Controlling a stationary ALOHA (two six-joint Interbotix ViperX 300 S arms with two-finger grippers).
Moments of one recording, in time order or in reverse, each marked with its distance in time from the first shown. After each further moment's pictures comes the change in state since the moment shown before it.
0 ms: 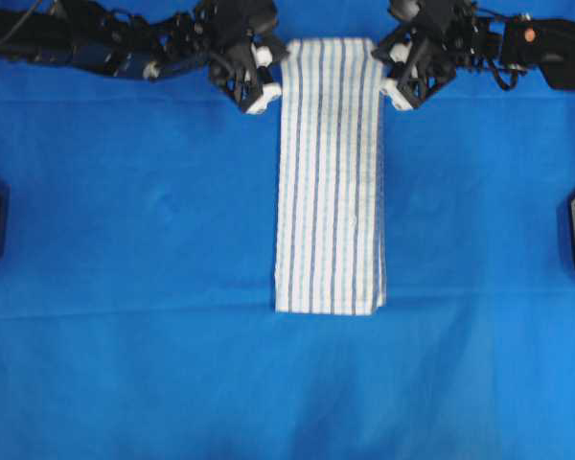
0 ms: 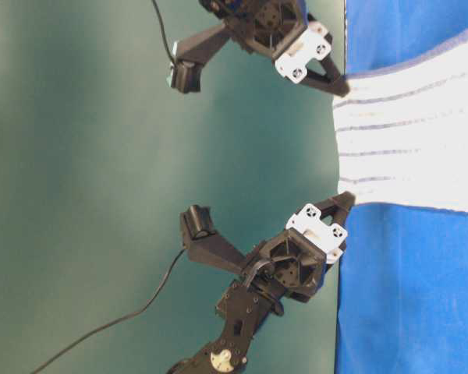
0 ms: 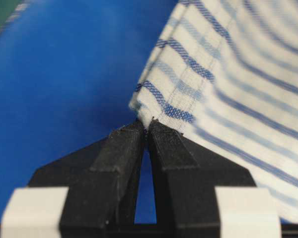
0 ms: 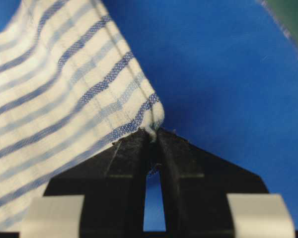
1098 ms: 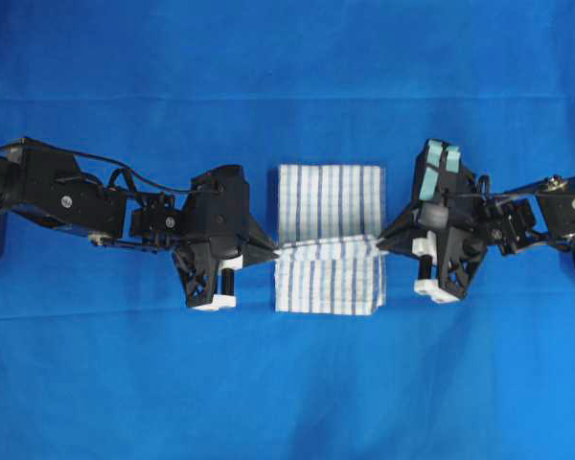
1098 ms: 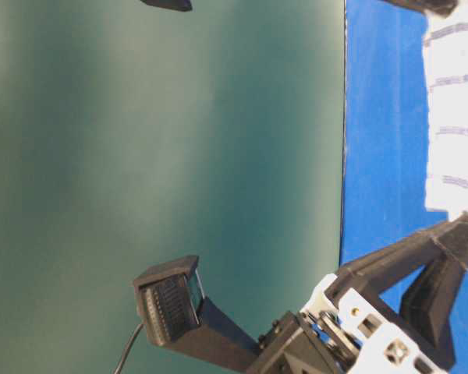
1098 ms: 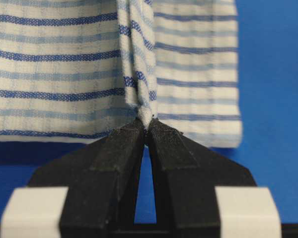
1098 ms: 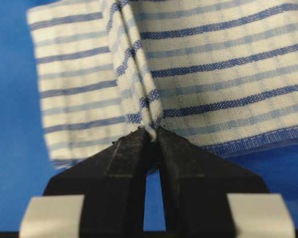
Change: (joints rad) left arm -0.541 -0.187 0.206 0.000 0.104 -0.170; right arm 0.689 -0.209 0.183 0.112 0.109 0.258
